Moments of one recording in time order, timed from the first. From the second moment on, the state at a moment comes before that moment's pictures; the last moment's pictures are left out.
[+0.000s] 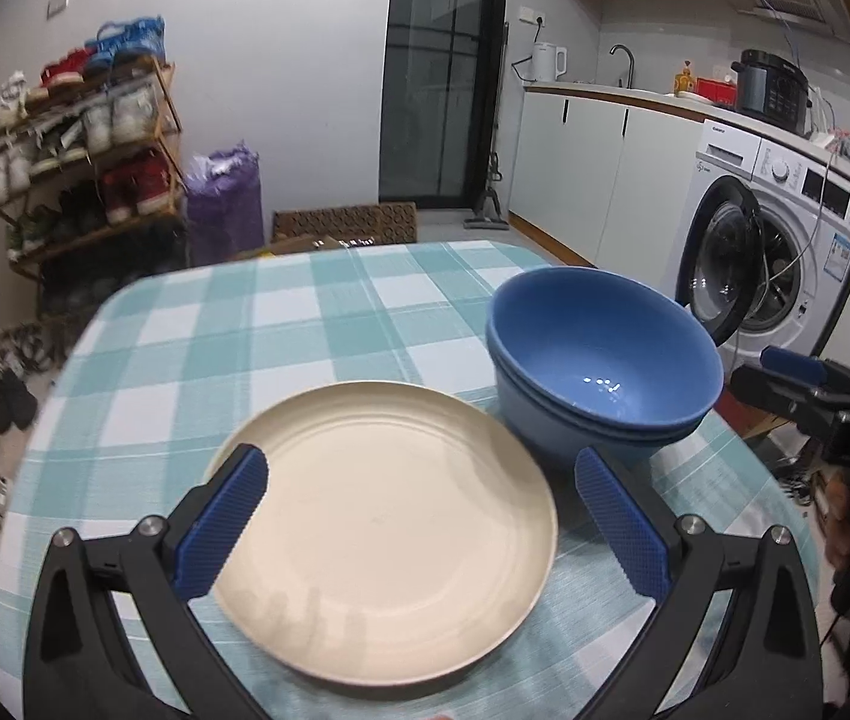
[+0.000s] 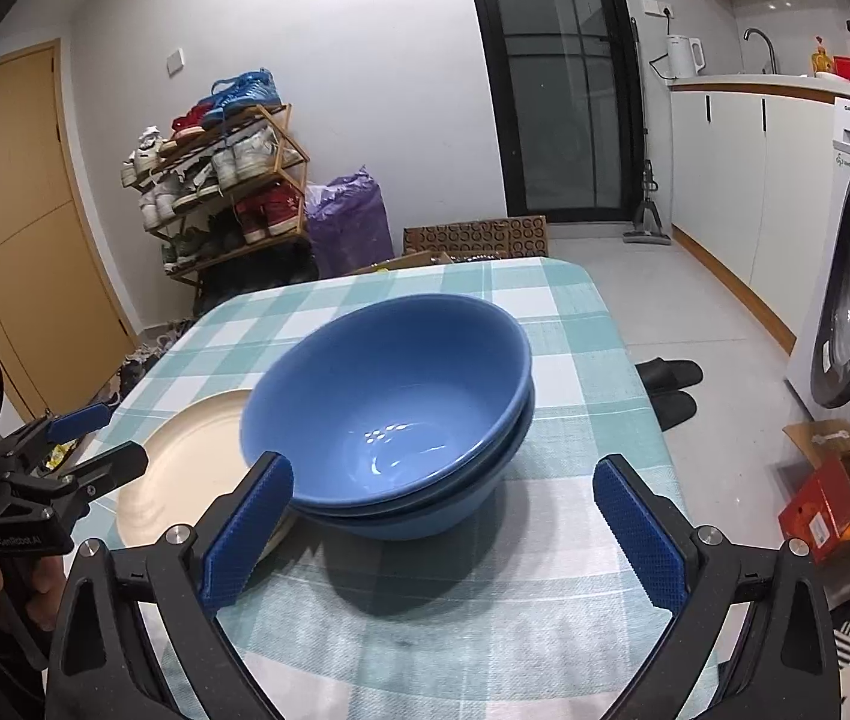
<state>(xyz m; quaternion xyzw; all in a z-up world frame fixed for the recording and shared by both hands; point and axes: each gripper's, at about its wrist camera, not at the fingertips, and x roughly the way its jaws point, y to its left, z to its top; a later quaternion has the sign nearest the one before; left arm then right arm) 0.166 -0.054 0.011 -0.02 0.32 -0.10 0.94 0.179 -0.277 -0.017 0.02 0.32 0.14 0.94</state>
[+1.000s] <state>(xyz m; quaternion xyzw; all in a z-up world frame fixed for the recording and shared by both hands) 0.252 -0.107 -0.012 -0.09 0.43 -0.18 0.88 0.264 -0.288 -0.048 0.08 0.41 0.15 0.90</state>
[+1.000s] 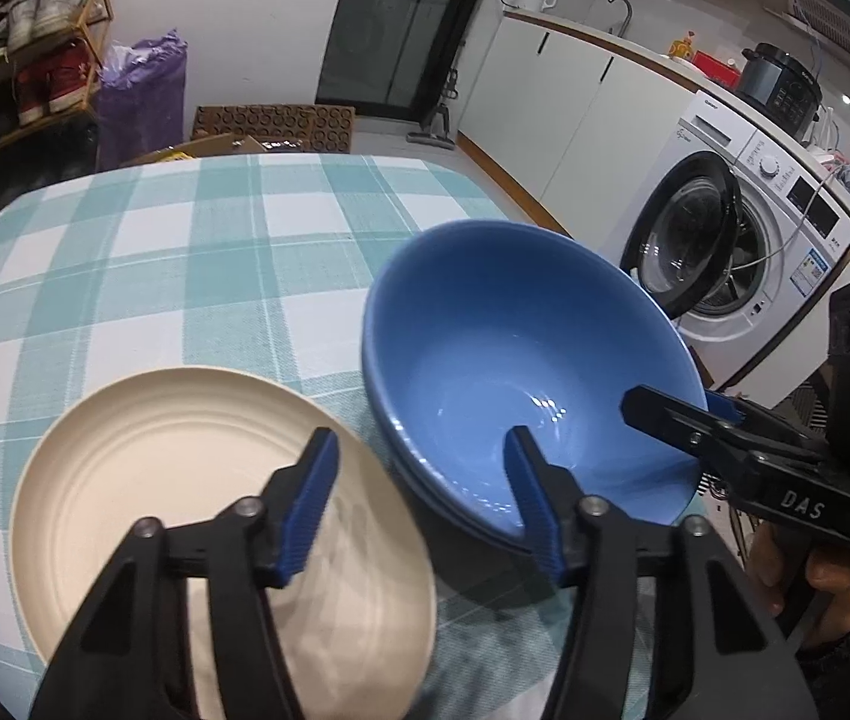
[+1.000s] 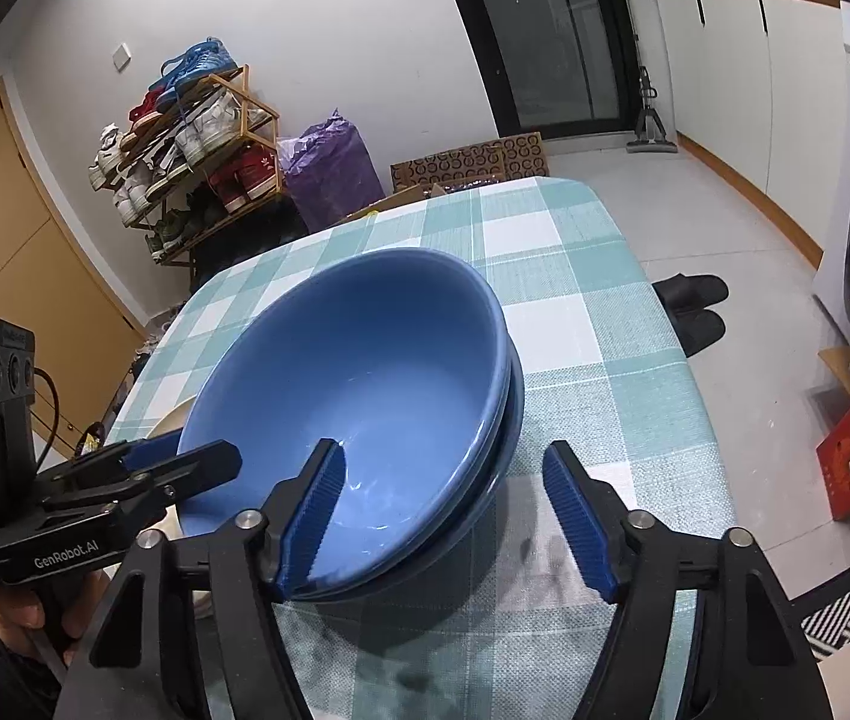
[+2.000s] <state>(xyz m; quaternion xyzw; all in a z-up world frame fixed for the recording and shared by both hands) 0.254 -0.117 -0.009 -0.06 0.43 -0.18 0.88 0.259 -0.285 -0.045 0.08 0.41 0.14 0.90</state>
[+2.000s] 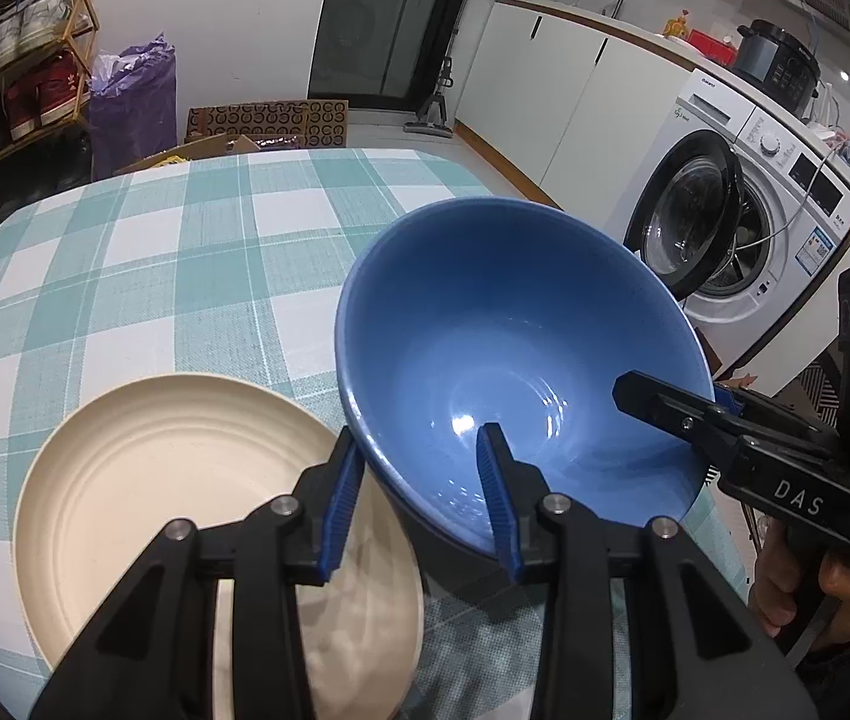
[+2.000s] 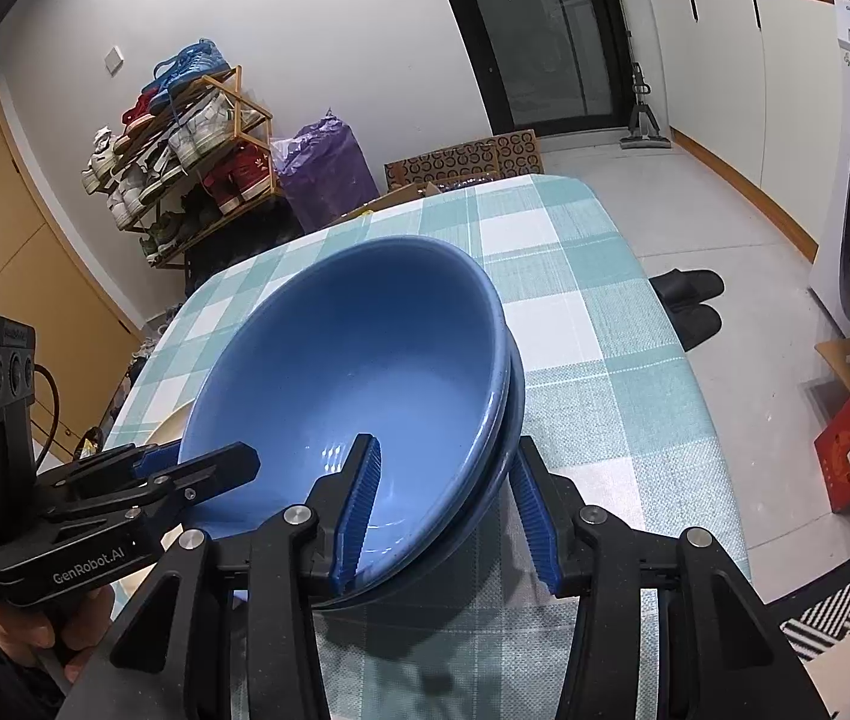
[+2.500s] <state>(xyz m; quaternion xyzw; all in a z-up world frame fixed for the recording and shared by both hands) 0.243 -0.110 0.014 -0.07 0.42 -0.18 0.89 0.245 -0.280 -0.017 0.08 0.40 0.14 0.90</state>
